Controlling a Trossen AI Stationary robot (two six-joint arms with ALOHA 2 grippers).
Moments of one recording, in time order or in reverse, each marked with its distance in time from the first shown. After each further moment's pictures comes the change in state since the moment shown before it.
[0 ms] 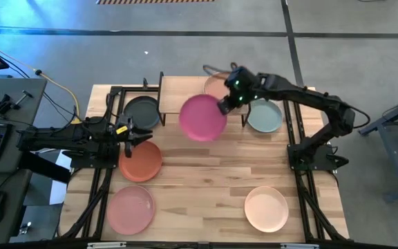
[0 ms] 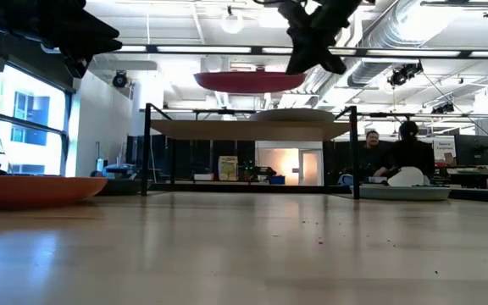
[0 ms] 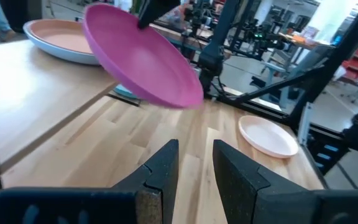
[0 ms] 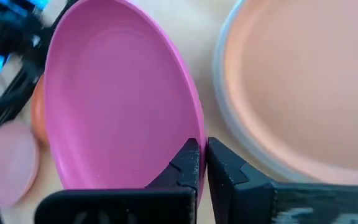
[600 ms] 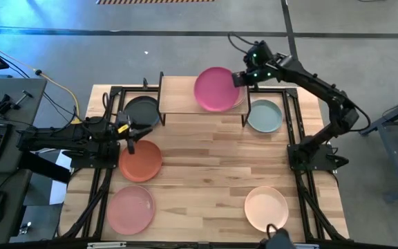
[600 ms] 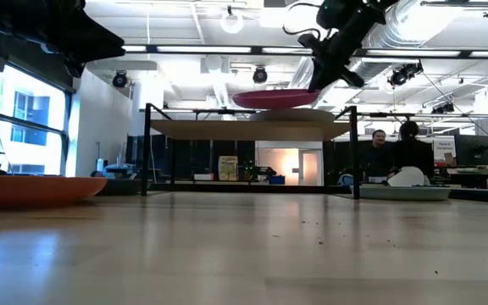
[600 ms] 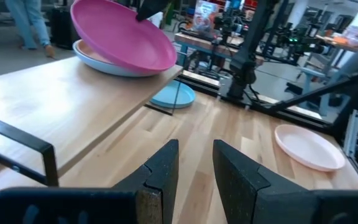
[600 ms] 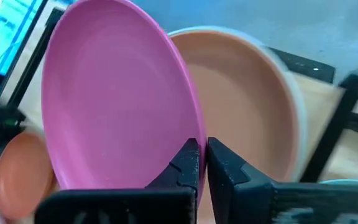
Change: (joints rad) left arm 0.000 0.000 0.000 0.000 -0.140 0.052; right arm -0.345 -0.007 0.000 0.000 -0.077 -0.068
